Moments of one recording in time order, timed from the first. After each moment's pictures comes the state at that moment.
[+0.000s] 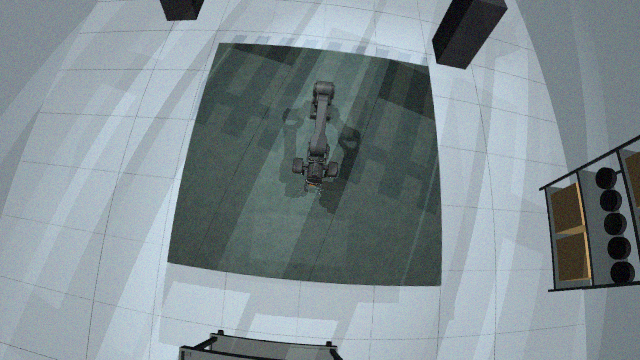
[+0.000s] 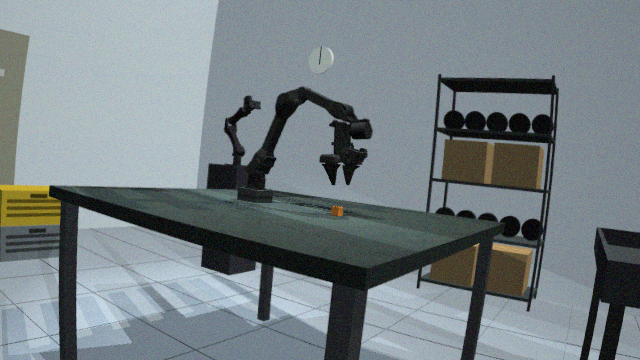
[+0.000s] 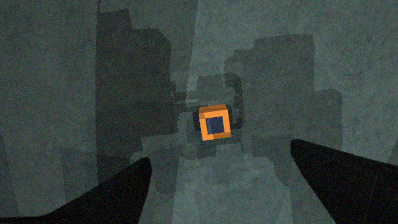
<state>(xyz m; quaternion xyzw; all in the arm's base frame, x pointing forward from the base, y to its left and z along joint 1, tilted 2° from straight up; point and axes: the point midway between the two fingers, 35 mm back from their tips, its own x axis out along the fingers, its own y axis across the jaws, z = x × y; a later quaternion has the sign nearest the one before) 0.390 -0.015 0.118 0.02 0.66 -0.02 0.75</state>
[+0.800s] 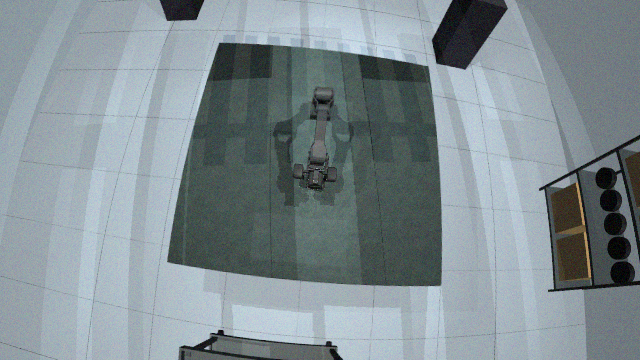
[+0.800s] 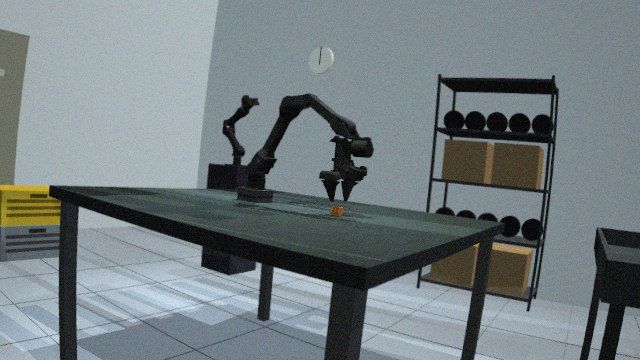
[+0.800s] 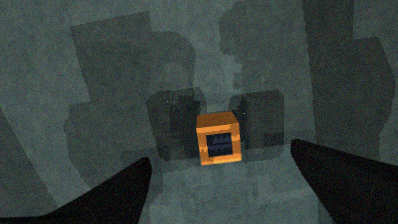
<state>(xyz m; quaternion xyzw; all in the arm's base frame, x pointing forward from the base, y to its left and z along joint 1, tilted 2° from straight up) 0.393 -0.014 0.060 0.00 0.68 -0.02 0.74</state>
